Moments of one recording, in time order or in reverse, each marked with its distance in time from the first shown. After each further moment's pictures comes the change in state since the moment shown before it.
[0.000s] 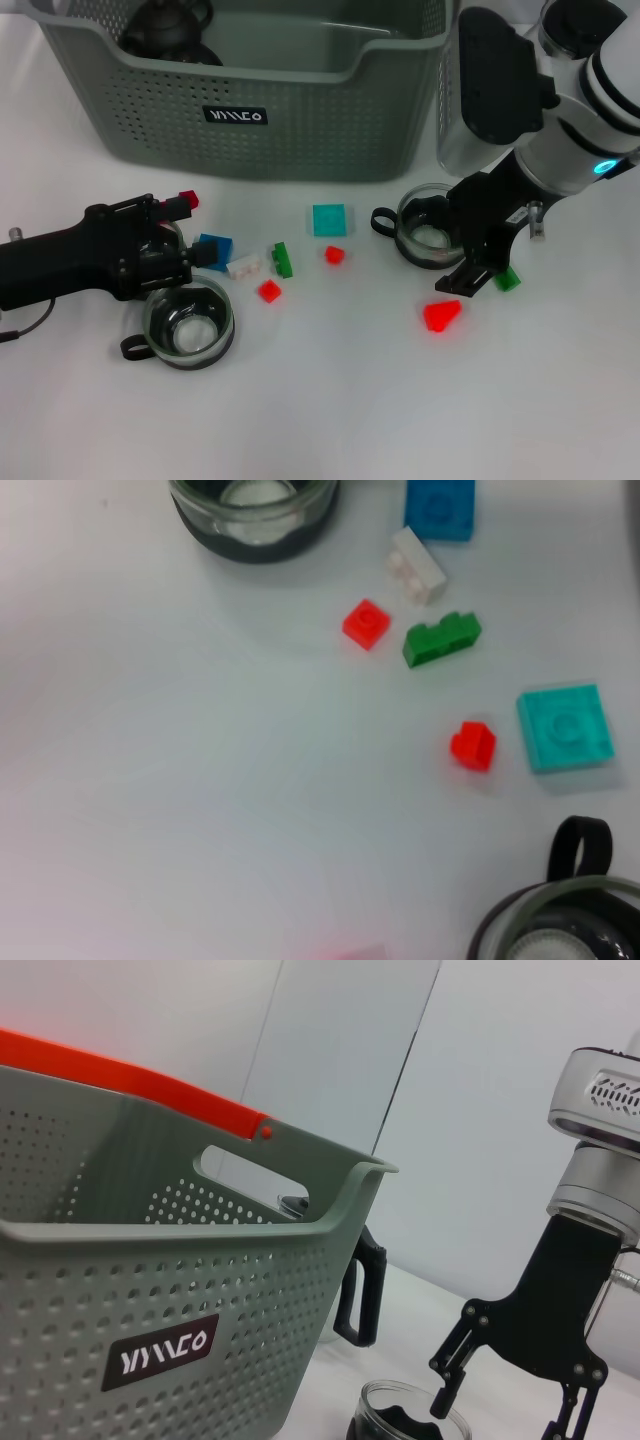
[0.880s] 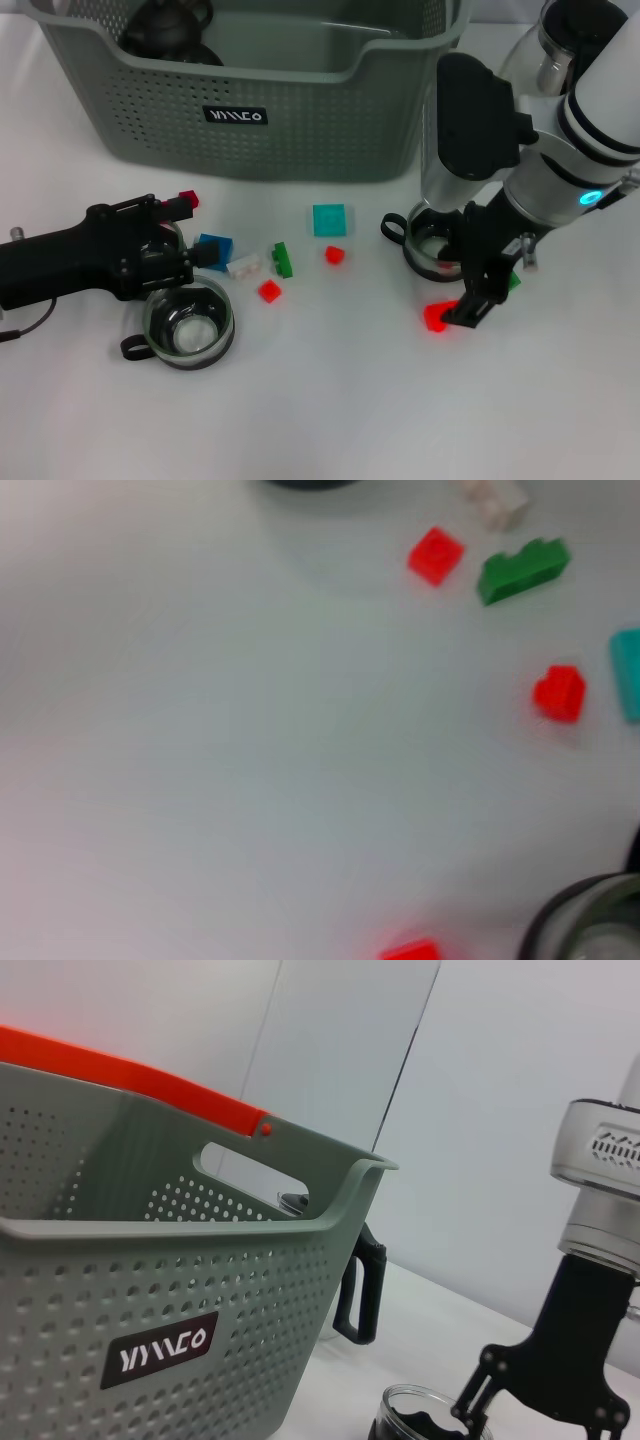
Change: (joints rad) left arm -0.002 0.000 0.004 0.000 0.001 -0.001 -0.001; right arm 0.010 0.004 -0.094 0.059 0.010 0.015 0.064
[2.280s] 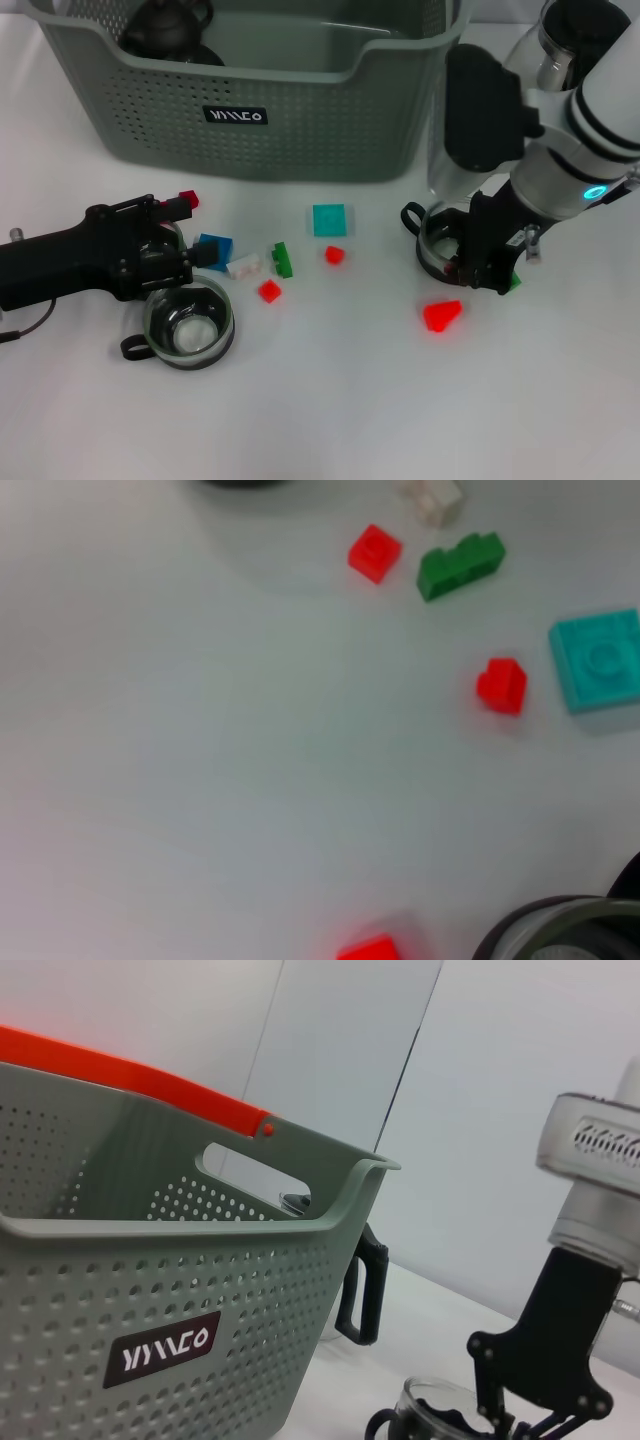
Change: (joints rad) left arm 0.002 -0.001 -0.004 0.000 0.000 -0.001 0.002; right arm -0.013 -0.006 0.010 -0.003 -0.013 0.031 0.012
